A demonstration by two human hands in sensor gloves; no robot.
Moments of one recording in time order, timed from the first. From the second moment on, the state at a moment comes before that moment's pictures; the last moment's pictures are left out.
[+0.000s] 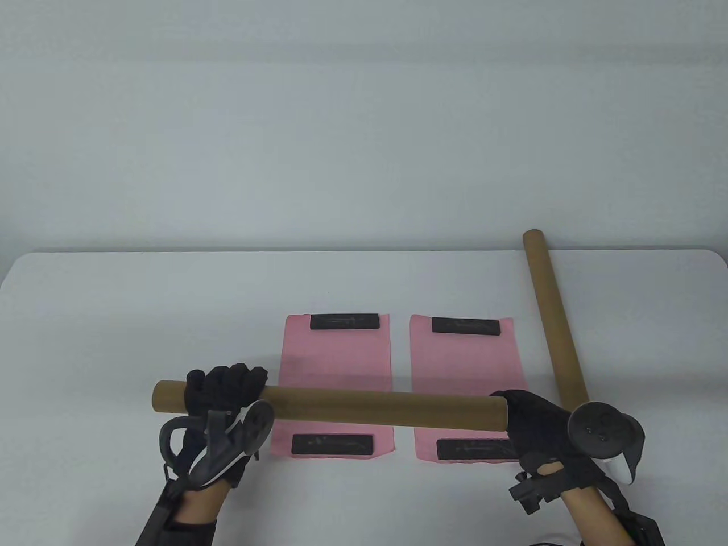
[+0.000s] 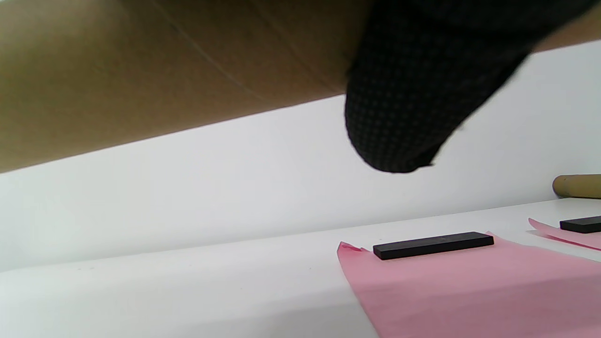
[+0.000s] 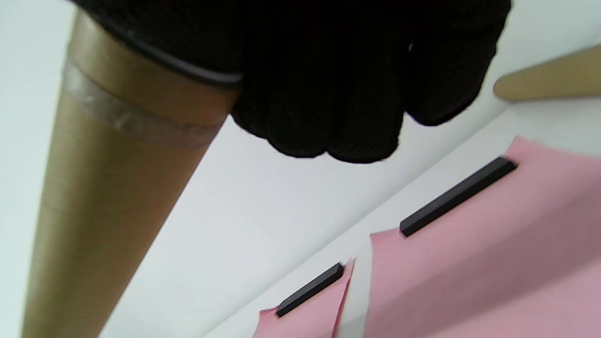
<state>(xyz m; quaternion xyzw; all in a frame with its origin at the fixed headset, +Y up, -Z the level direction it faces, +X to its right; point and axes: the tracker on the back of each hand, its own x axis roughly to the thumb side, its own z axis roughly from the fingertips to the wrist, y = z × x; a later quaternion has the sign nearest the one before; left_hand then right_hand) -0.207 -0.664 -0.309 0.14 -0.01 -0.07 0.99 0.268 -0.680 -0.308 0.13 -0.13 0.91 0.38</state>
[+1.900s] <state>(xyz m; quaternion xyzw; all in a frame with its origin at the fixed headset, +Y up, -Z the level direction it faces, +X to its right) -0.249 -0.688 -0.331 0.02 0.07 -0.07 0.99 0.268 -0.627 -0.328 0.06 -0.16 0.98 -0.04</state>
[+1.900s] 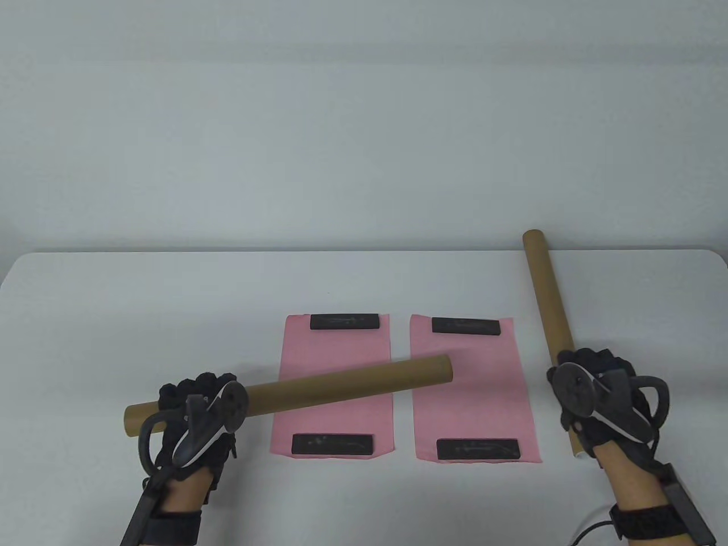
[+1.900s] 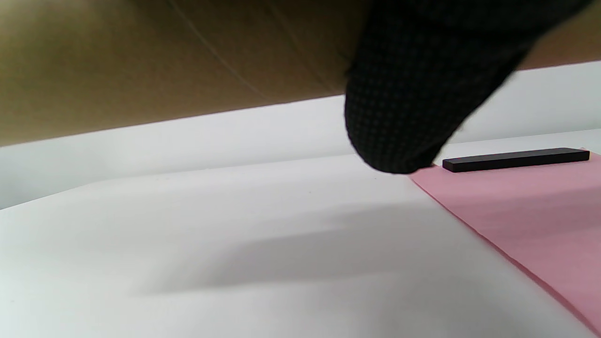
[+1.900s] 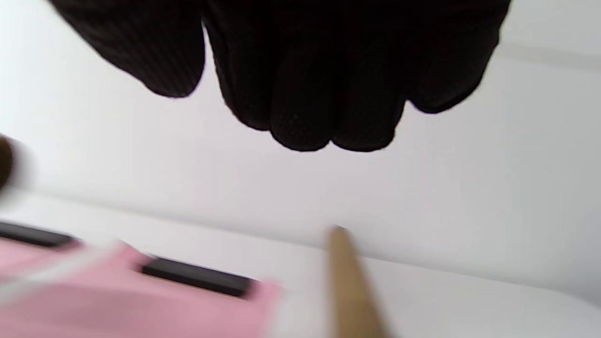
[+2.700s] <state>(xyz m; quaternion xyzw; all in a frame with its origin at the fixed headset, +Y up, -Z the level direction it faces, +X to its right) -0.228 -0.729 -0.354 -0.24 0.08 0.08 0.97 0.214 -0.679 -0.302 0.18 -0.12 0.98 0.03</state>
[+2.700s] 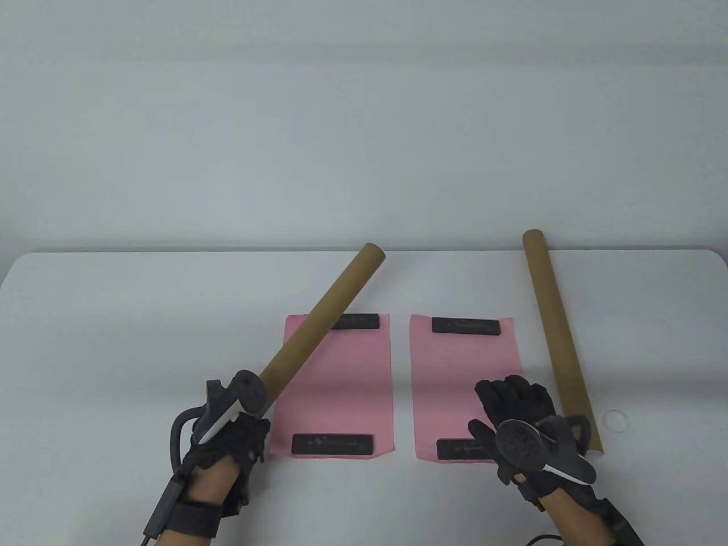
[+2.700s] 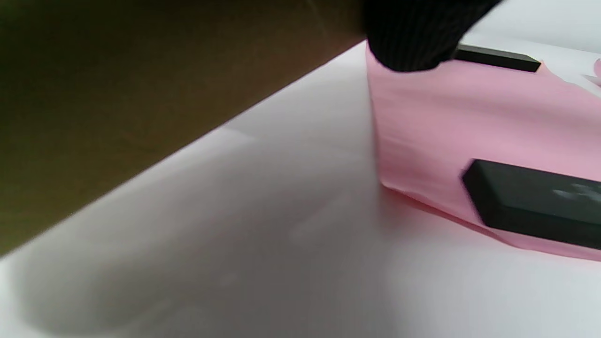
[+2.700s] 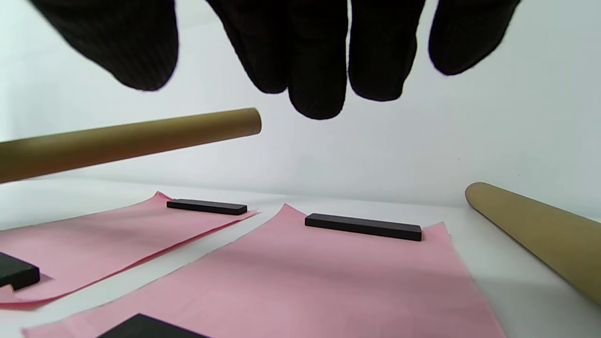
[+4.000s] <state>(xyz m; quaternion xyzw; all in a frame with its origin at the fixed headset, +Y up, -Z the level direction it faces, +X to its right) -0.249 -0.761 -0.441 -0.28 0.29 0.01 0.92 0.211 -0.690 -0.307 0.20 -0.06 0.98 0.05</state>
